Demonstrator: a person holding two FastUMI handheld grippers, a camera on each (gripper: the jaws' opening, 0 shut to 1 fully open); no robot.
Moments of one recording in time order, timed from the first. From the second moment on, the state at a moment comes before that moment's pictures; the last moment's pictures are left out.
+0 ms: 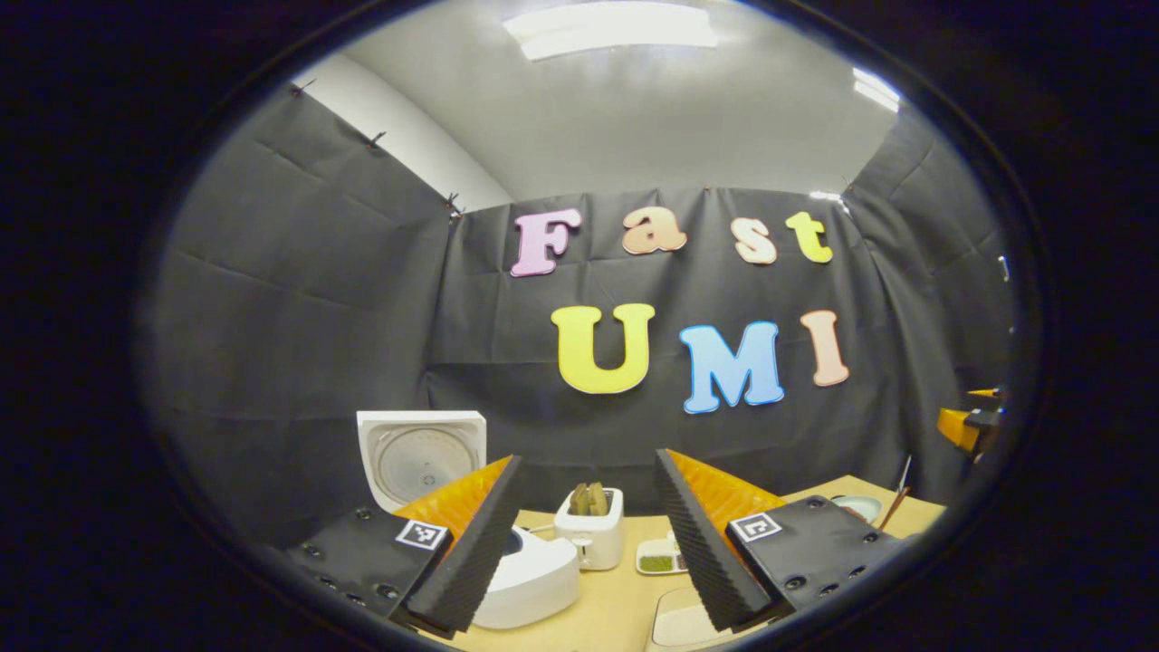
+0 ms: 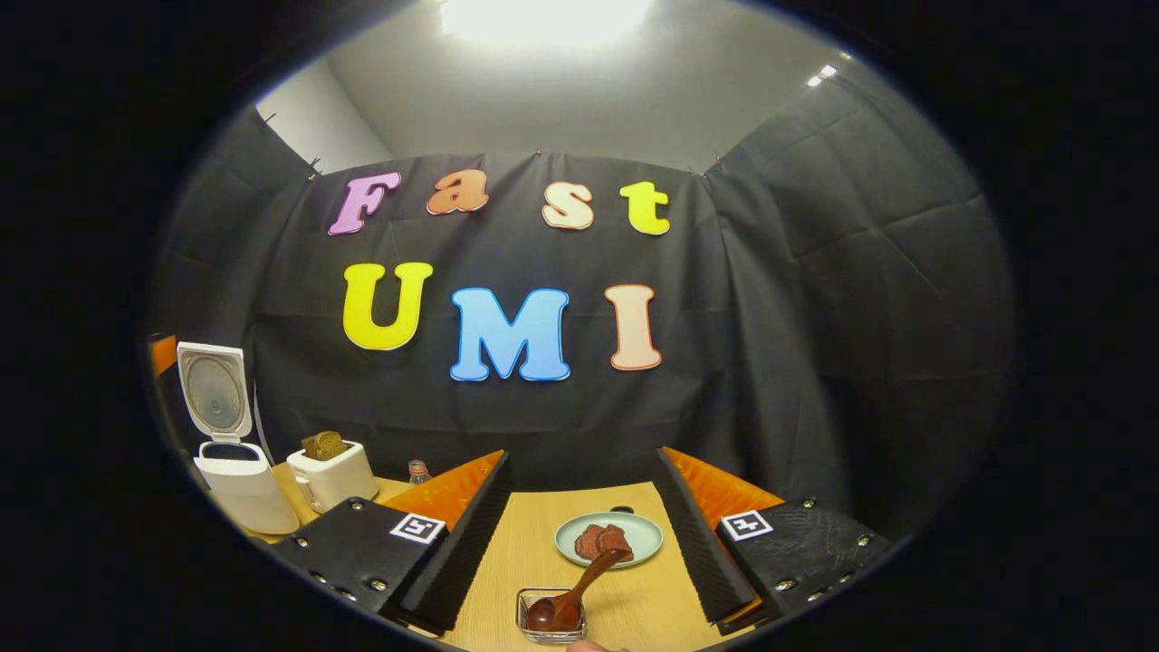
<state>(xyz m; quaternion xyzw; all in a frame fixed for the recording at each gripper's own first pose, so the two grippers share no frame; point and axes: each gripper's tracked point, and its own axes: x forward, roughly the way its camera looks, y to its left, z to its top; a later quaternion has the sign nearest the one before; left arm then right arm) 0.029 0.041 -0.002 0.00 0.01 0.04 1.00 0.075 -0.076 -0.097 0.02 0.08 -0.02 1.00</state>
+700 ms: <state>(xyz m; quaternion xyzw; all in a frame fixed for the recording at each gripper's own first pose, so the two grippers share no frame) 0.002 0.024 0.002 0.01 0.02 0.04 1.00 0.110 -0.098 -0.221 0.09 0.22 -0.02 0.97</state>
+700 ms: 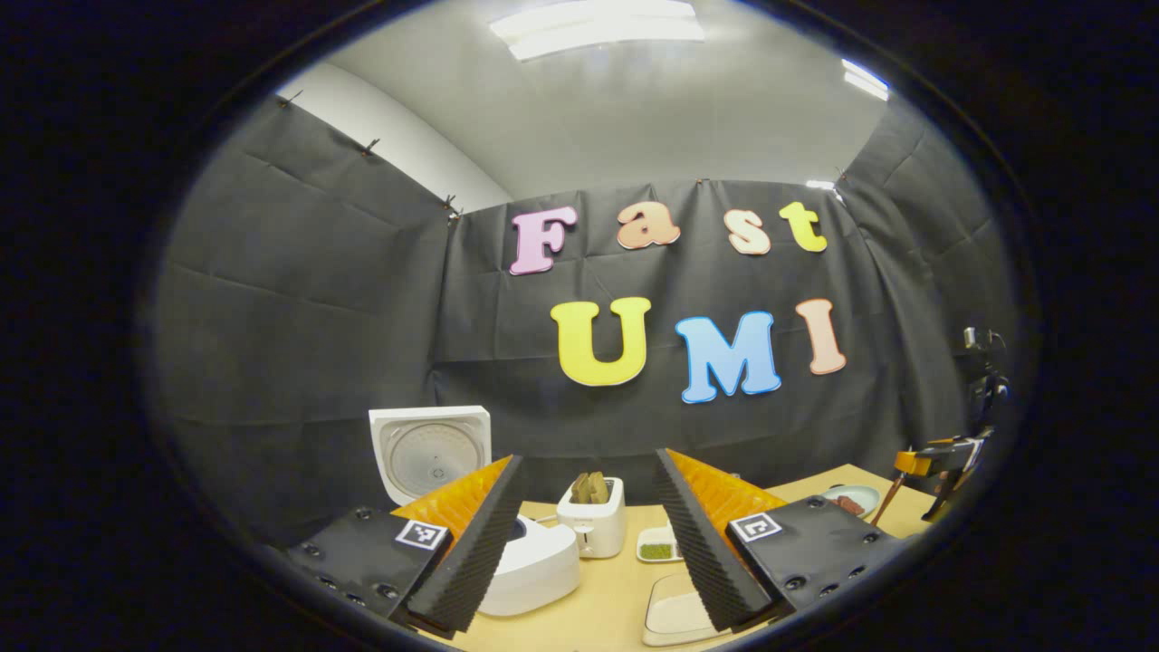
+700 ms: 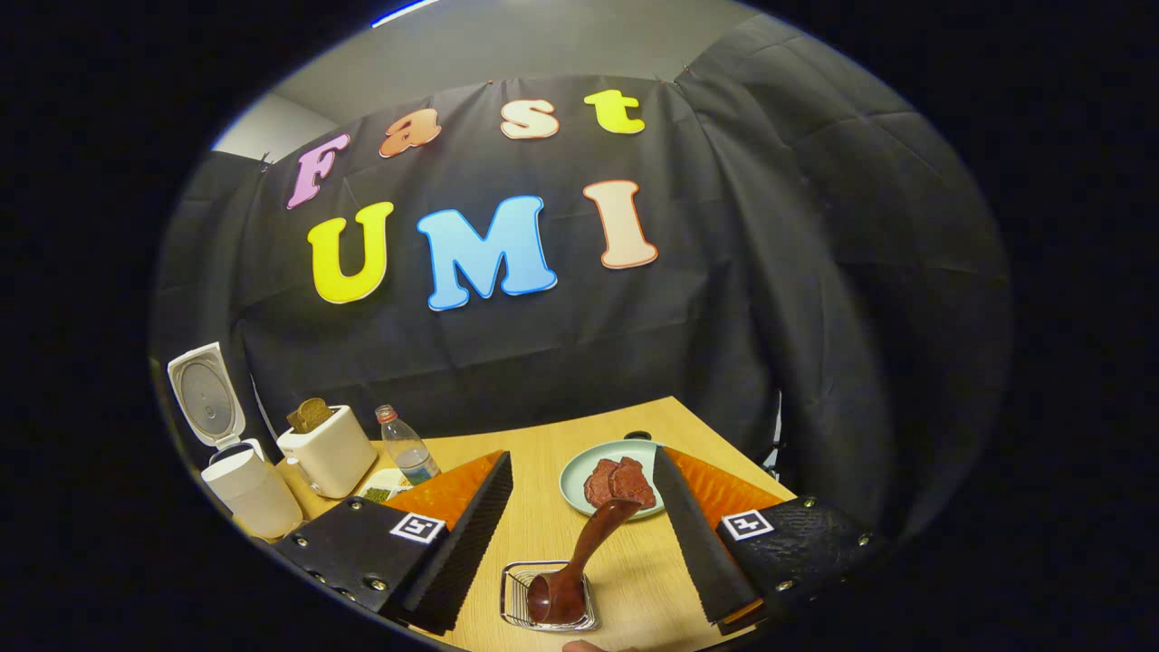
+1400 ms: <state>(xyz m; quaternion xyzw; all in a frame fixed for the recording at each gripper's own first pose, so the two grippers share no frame) -0.015 0.044 -0.002 0.04 0.04 0.08 1.00 0.103 -0.079 -0.317 0.16 0.36 0.00 0.92</state>
